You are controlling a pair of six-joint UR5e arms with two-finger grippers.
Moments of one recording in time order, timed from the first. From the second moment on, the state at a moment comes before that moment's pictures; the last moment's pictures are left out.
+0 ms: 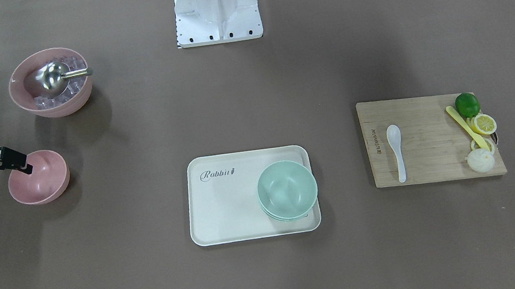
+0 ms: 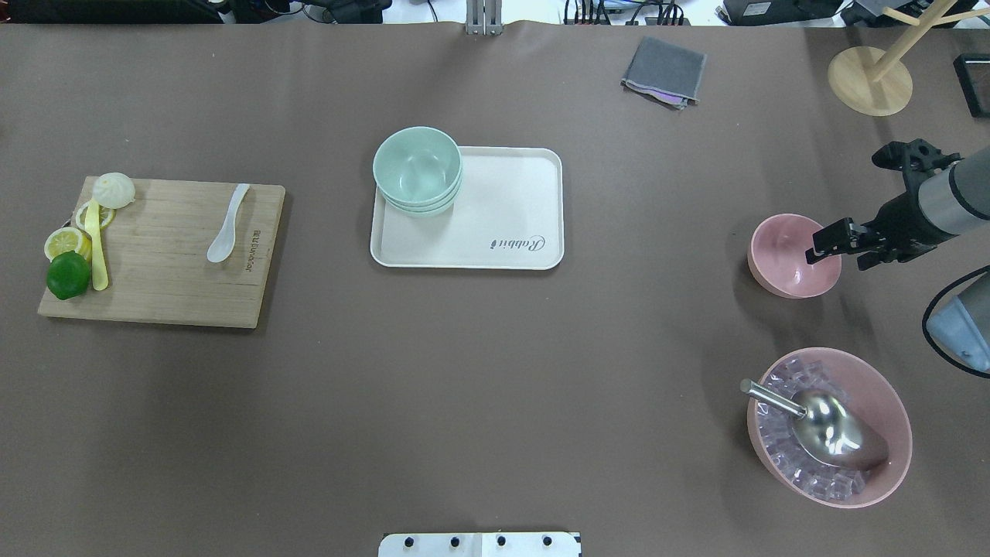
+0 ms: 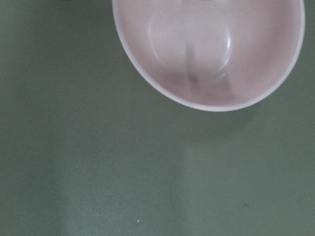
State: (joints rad) left arm -1.48 -1.65 -1.65 -1.71 -2.41 -0.01; right arm 1.02 -1.52 1.58 -0.98 2.32 0.87
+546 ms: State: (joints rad) left arm -1.48 -1.65 -1.65 -1.71 -2.41 -0.01; right arm 1.01 -1.52 1.58 -0.98 2.32 0.86
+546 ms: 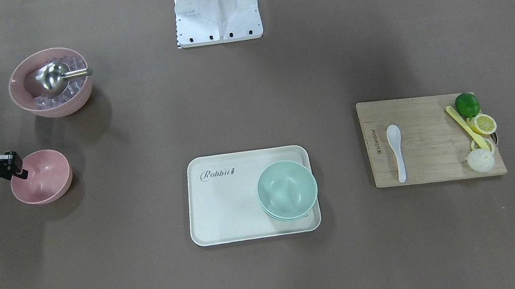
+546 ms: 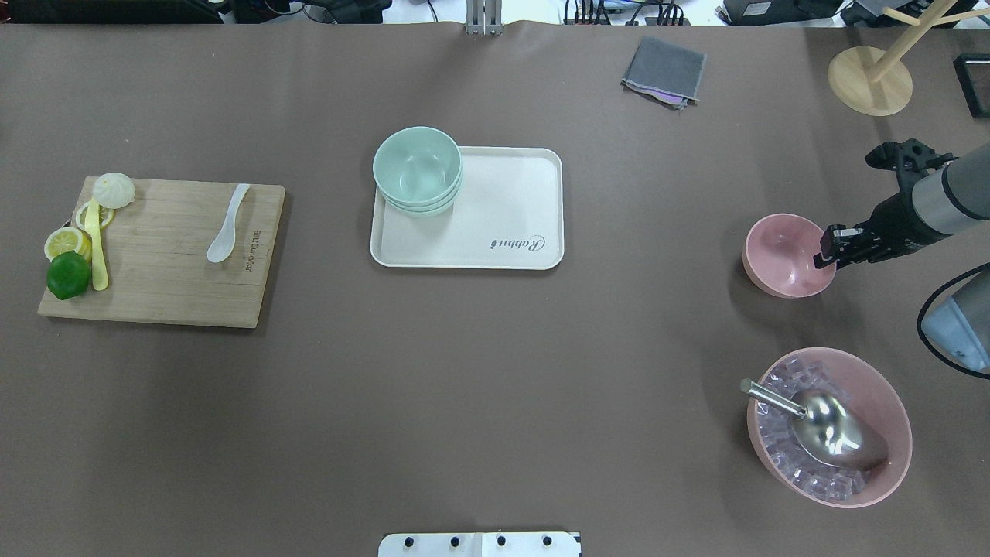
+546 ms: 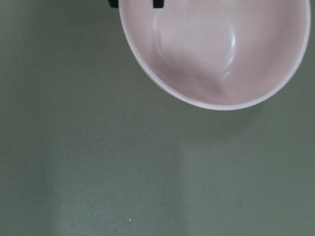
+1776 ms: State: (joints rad) left arm -1.09 -1.97 -1.58 -1.71 -2.27 -0.48; right arm 1.11 -1.34 1.62 -0.99 2.42 1.08
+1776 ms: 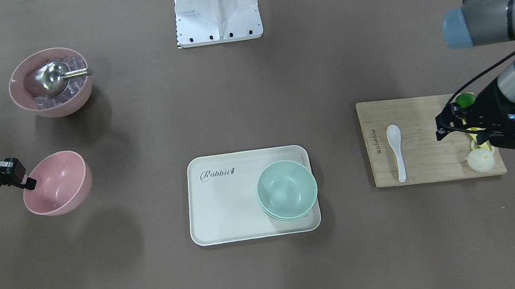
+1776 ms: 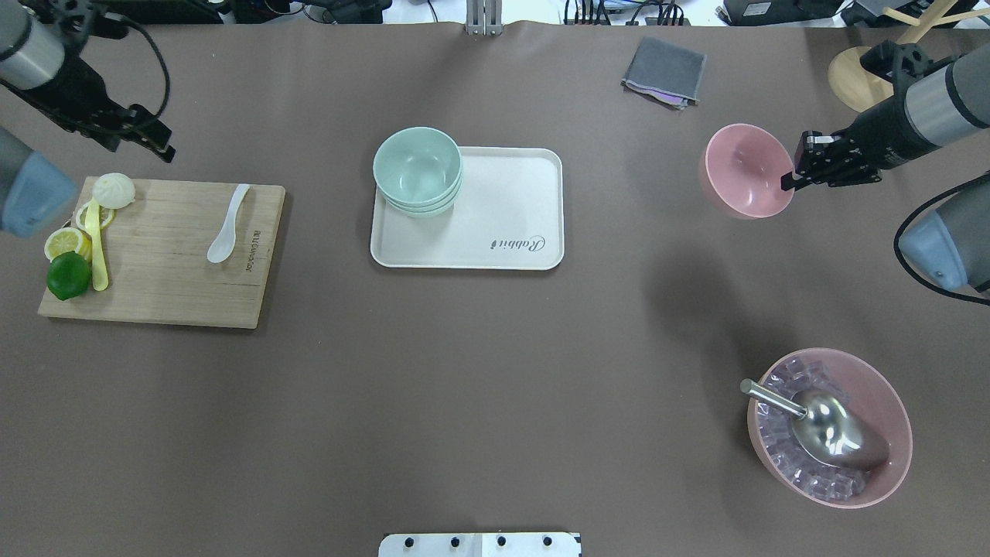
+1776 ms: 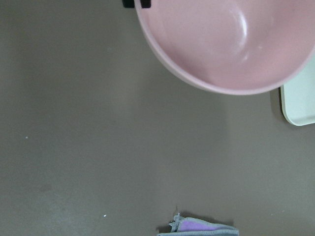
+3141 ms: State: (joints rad) left arm -0.88 -2.02 -1.38 -1.97 -2.14 -0.73; right arm 1.12 -1.22 1.61 -1.04 2.42 1.16
